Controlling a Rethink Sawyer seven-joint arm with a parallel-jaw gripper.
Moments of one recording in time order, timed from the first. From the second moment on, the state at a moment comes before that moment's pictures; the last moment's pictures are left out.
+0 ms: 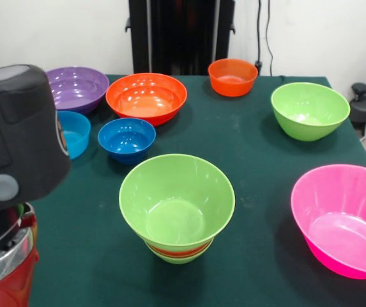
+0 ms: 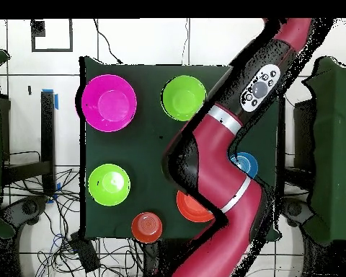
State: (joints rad) arm -0.69 0.09 2.98 0.11 -2.64 1.46 2.38
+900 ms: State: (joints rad) arm -0.66 -0.05 2.80 0.15 -2.59 1.62 2.38
